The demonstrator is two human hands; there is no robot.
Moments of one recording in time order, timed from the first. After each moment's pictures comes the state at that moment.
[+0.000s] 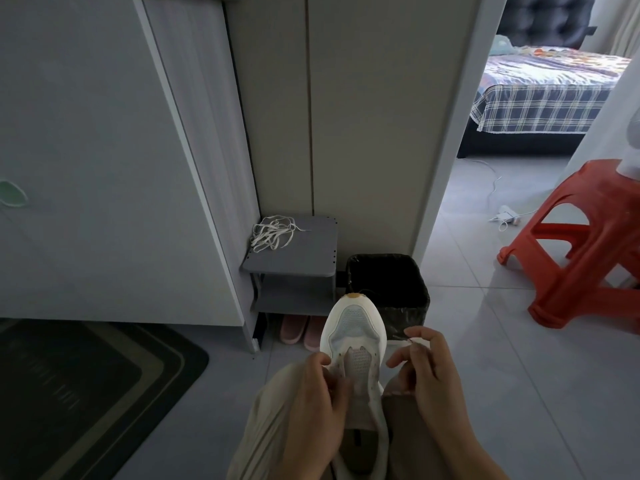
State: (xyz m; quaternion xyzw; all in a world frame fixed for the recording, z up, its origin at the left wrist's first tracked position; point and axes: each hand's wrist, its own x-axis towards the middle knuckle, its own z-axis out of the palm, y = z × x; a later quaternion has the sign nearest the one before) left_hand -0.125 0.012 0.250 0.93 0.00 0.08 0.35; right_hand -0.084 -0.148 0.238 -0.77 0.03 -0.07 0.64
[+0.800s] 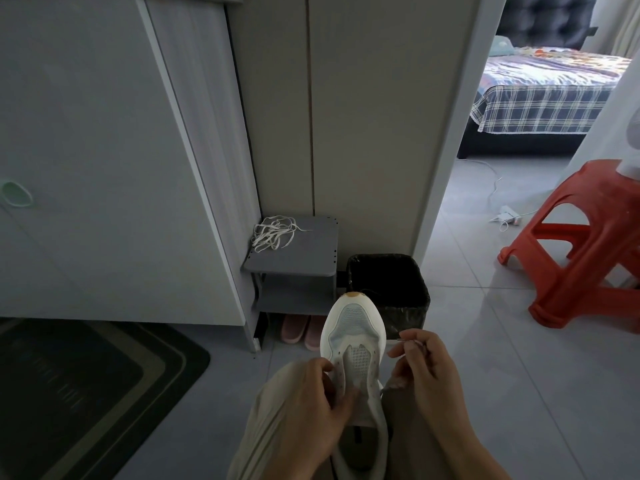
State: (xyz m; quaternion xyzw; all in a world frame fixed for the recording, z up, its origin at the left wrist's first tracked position) left_hand -0.126 0.023 0.241 0.96 0.00 0.09 0.27; right_hand -0.087 -0.146 0.242 -0.75 0.02 -0.07 0.66
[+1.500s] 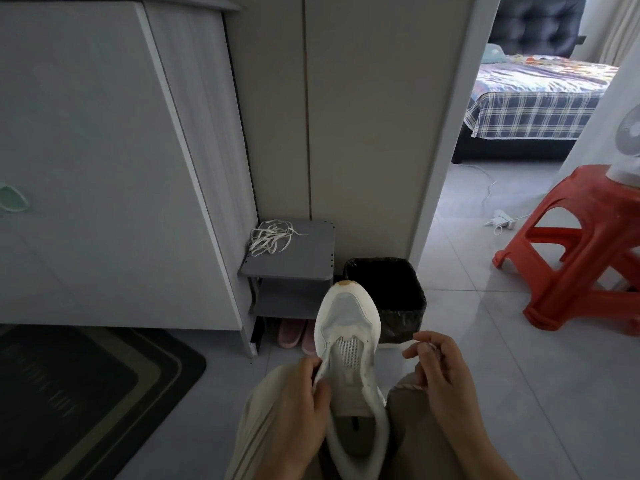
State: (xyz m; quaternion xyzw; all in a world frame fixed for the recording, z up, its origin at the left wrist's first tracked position) left_hand -0.124 0.035 0.232 0.94 0.01 0.10 0.33; right_hand -0.093 -0.160 0.247 -0.76 0.02 -0.11 0.64
